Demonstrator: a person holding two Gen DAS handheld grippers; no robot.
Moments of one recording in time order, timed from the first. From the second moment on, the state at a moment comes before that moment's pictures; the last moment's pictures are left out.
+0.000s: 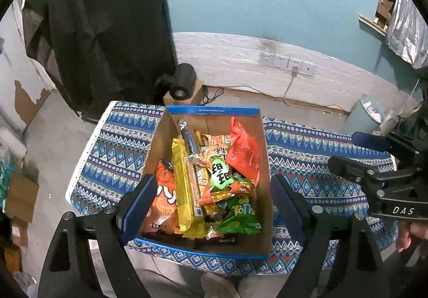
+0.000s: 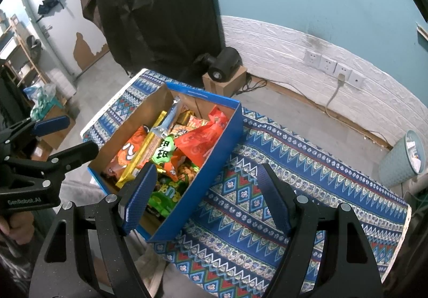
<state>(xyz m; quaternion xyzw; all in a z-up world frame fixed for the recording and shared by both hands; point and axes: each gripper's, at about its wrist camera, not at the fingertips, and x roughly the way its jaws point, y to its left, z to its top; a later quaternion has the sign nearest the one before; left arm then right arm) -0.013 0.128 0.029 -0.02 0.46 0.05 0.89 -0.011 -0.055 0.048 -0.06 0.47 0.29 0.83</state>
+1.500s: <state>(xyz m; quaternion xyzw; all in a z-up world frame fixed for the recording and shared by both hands) -0.014 0.130 0.028 -0.03 0.47 0.06 0.88 -0.010 -0.058 0.047 -0.06 0.47 0.28 0.83</state>
